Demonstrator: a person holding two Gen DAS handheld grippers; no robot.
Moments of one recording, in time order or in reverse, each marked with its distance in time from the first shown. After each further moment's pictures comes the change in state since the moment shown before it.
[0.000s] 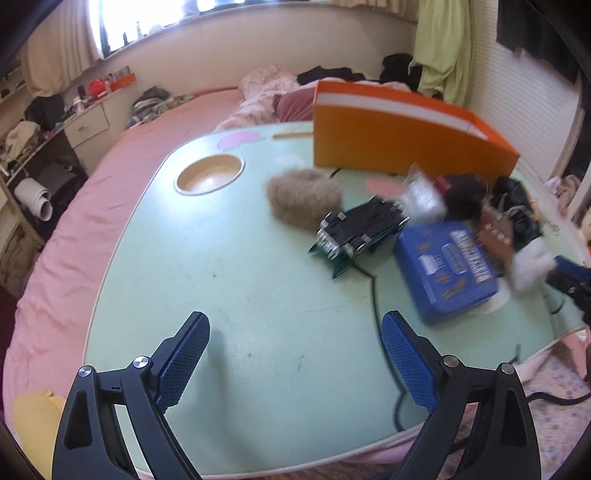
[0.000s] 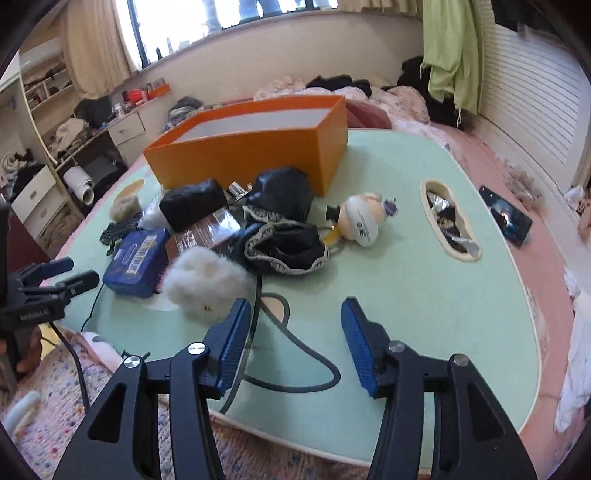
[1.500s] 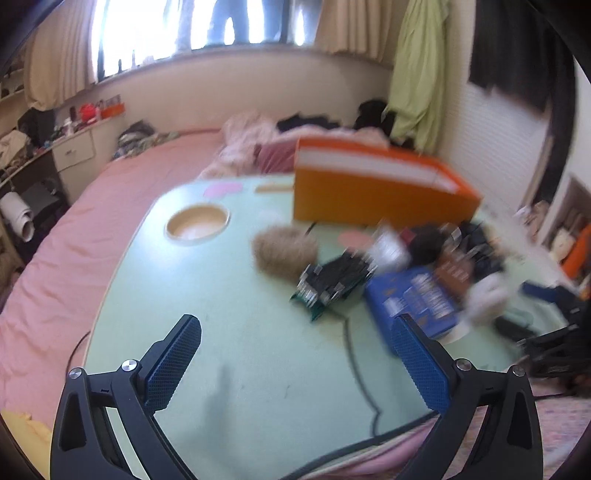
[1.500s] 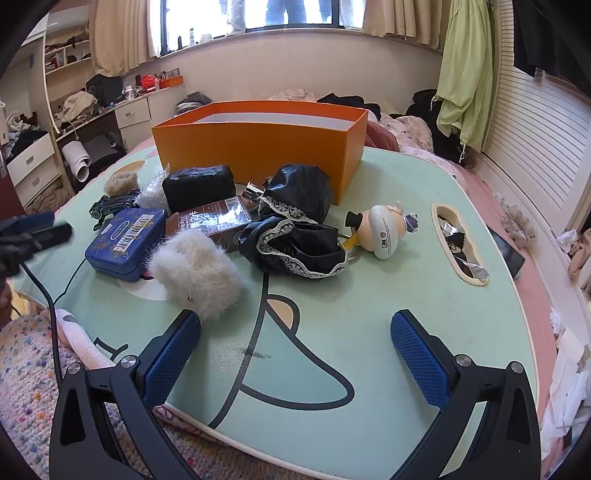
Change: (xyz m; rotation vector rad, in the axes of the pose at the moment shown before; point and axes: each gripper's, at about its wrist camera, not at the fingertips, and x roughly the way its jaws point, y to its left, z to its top) left arm -0.043 0.005 0.005 0.032 -0.251 -0.176; right arm 0.014 0.016 -0.008 -0.164 -0.030 -0.064
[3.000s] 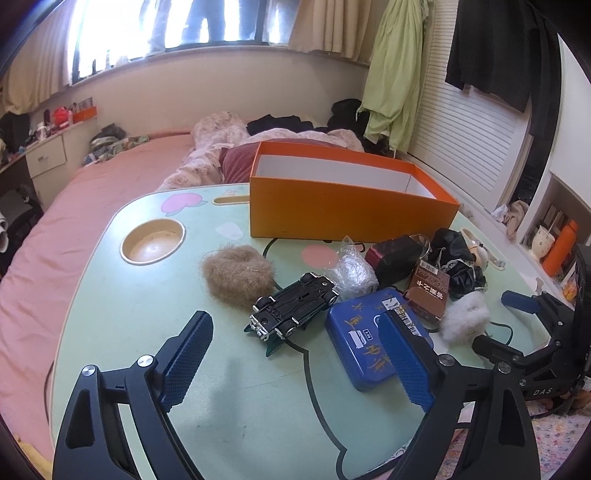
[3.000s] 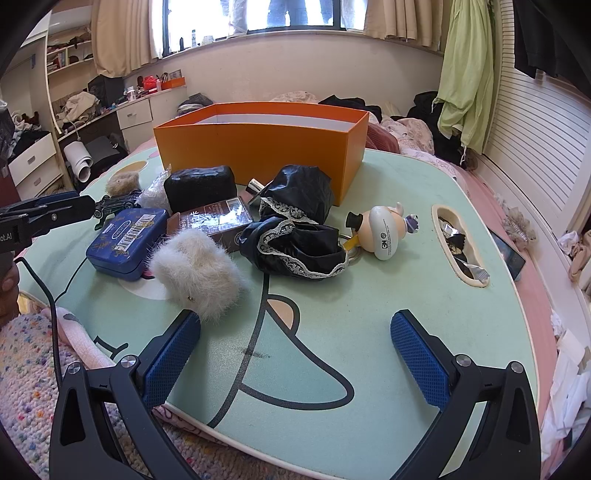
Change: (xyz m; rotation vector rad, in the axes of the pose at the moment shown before) left arm 0.032 -0.017 0.010 0.031 0.050 -0.098; right arm 0.000 0.002 0.000 0.000 -0.006 0.001
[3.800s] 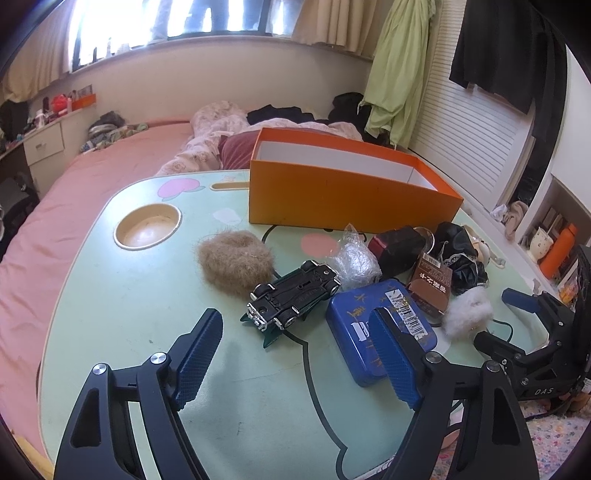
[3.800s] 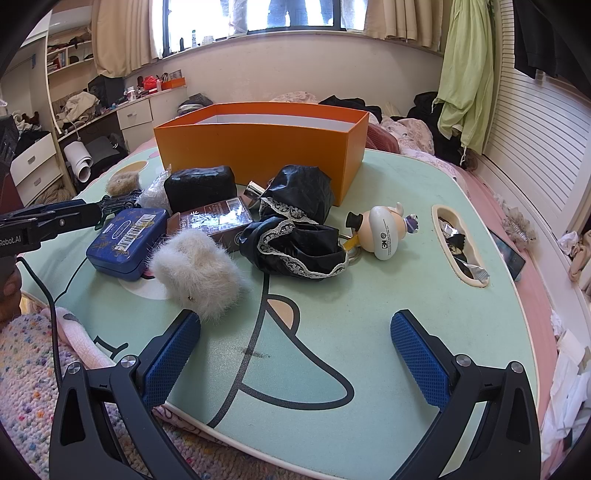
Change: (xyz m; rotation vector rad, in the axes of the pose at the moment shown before) left arm 0.010 0.001 -0.005 -0.015 0.042 -0.026; right arm 0.001 0.000 0.000 0.001 -0.002 -0.001
